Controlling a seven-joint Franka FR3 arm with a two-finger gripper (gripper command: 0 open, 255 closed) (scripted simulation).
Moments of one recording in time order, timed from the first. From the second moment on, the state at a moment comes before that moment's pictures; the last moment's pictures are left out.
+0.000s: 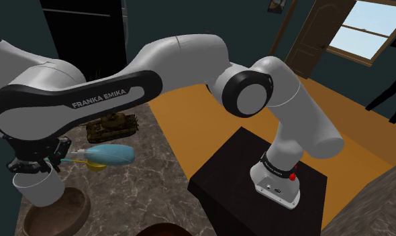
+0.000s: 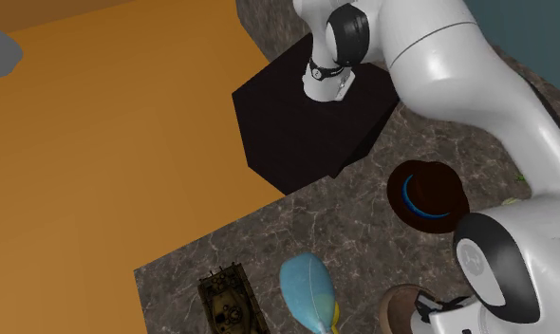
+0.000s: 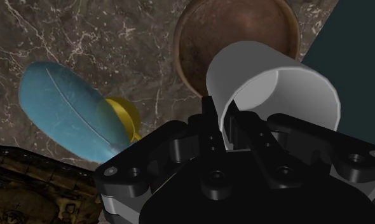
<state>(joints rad) 0.72 0.97 0.27 -0.89 -0.21 1.81 0.85</state>
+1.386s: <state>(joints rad) 0.71 1.02 0.27 -0.96 -0.22 1.94 0.86</state>
